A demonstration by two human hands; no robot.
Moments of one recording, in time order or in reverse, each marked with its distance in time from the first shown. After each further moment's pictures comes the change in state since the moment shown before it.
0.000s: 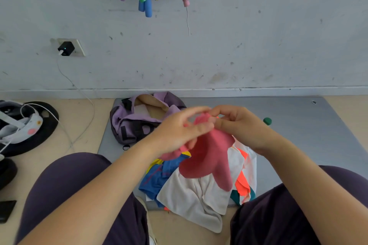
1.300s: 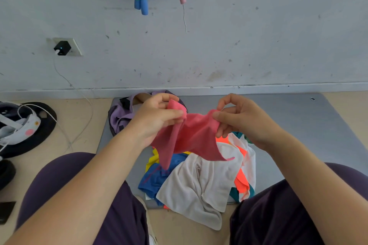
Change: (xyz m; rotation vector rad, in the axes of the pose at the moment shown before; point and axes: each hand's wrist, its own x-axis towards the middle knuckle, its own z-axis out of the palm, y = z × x) left_hand 0.006 0.006 -0.026 -0.412 0.364 -0.152; right_hand -0.002 -0.002 -0.011 0.063 0.129 0.038
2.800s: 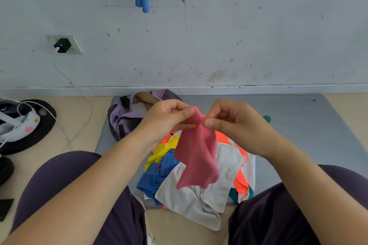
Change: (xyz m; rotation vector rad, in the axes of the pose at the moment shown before) left_hand -0.009 -0.003 0.018 -0.003 -0.099 -0.004; right_hand -0.014 -0.012 0.015 -0.220 -0.089 -0.238
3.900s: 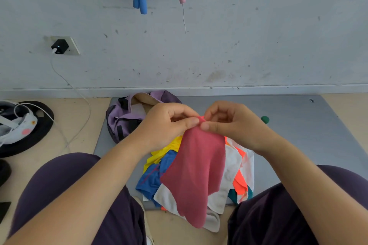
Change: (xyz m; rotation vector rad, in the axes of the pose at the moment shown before) left_hand -0.015 0.010 -0.003 0.511 -0.136 0.279; right_hand 0.007 0.006 -0.003 0.086 -0.035 0.117
